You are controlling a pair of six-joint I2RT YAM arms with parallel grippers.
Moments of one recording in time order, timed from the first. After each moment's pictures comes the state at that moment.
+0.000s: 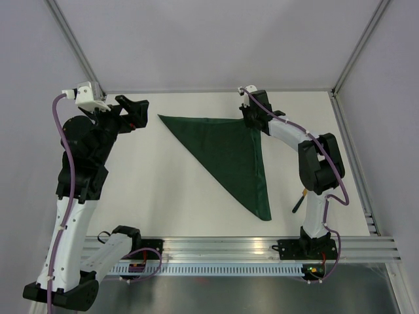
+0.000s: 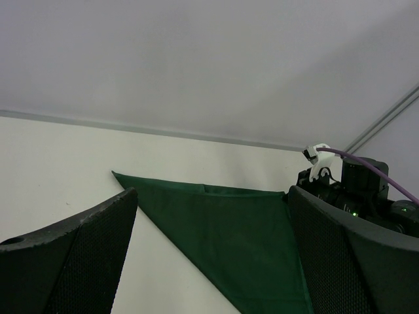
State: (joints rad) left arm -0.19 0.88 1.26 -0.36 -0.02 -0.35; right arm 0.36 2.00 1.49 -0.17 0.10 -0.07
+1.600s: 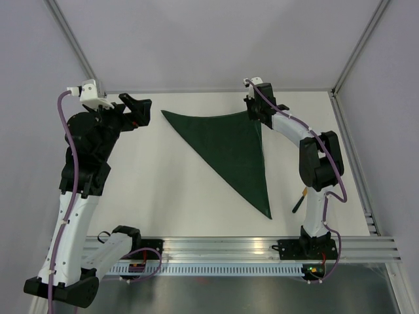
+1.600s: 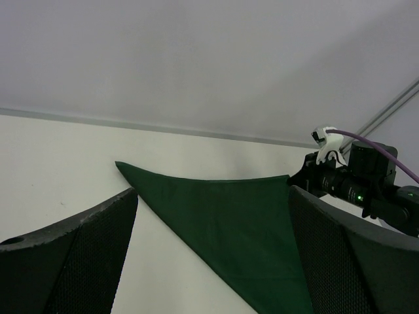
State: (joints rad) left arm -0.19 0.91 1.25 -0.33 -0.01 -0.35; right arm 0.32 2.04 1.59 -0.18 0.10 -0.06
